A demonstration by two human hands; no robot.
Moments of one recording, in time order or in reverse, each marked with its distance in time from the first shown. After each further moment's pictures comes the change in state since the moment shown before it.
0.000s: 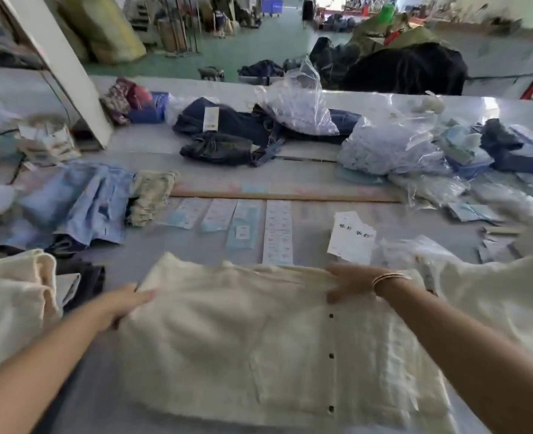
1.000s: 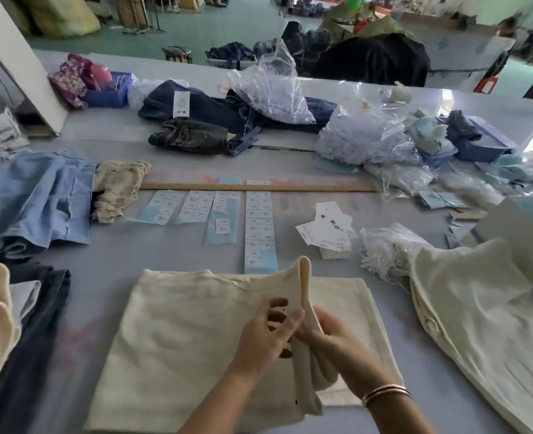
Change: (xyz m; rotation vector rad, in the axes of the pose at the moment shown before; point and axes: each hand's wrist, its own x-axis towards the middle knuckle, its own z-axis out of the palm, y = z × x) left_hand -0.101 0.054 0.211 -0.419 -0.297 0.505; right_hand -0.098 -0.083 0.088 1.314 0.261 -0.078
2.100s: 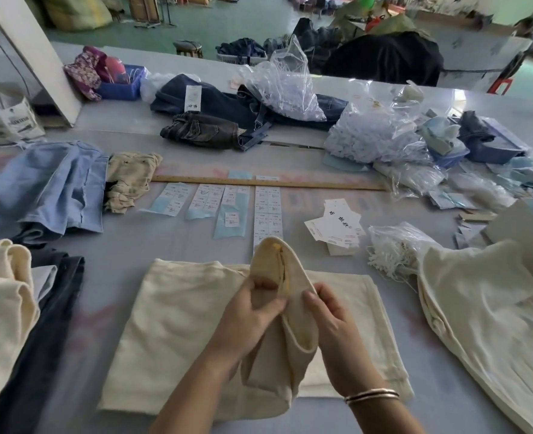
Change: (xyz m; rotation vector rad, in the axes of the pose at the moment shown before) left_hand -0.019 0.034 -0.034 0.035 0.127 0.055; right_hand -0.007 -0.025 0.045 0.284 0.251 -0.230
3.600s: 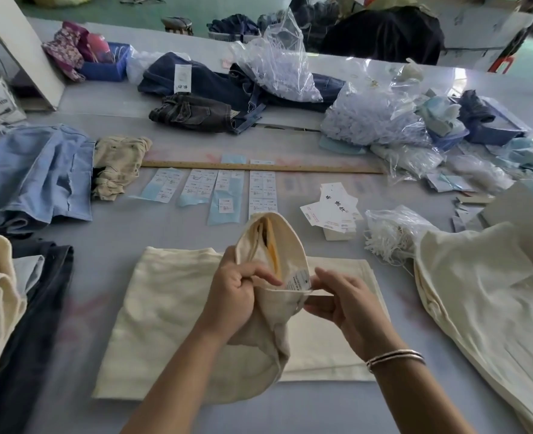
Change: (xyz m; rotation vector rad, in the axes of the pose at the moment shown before) left_hand 0.025 -0.008 -0.007 0.207 0.082 0.360; right_hand 0.023 -0.011 -0.035 -0.023 -0.072 0.209
